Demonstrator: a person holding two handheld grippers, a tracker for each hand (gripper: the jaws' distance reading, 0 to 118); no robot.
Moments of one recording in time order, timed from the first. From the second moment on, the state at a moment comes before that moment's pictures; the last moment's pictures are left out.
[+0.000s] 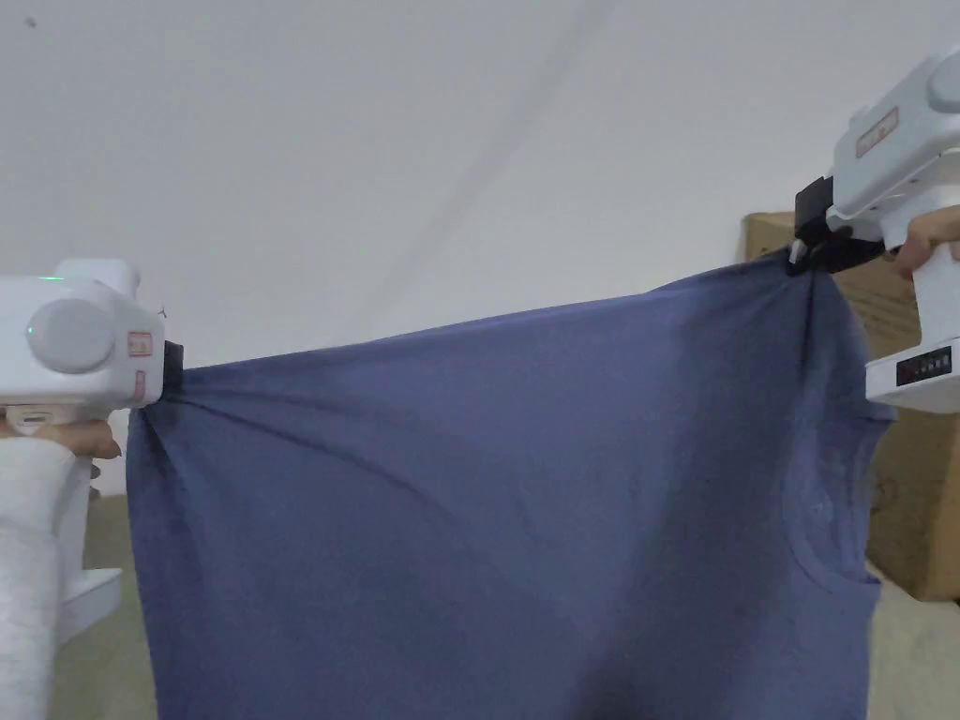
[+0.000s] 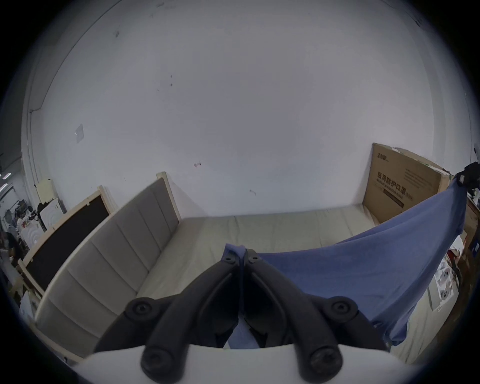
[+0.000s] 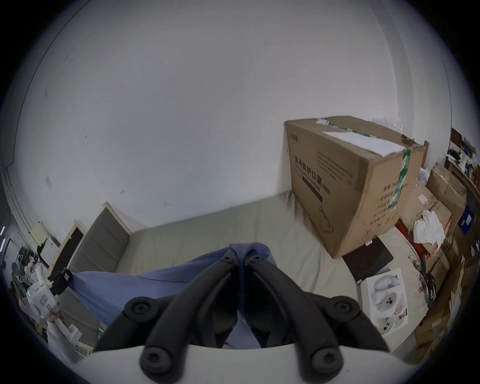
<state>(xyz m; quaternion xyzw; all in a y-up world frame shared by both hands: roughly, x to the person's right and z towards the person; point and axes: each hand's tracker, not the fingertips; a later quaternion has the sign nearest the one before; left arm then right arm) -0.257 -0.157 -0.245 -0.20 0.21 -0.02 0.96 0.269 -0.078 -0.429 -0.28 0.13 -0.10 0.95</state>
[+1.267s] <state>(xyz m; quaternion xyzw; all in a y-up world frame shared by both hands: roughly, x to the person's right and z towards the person) -0.283 -0.523 -0.310 -0.41 0.23 0.04 0.88 0.212 -0.411 -0.507 -0.55 0.04 -0.10 0.83</state>
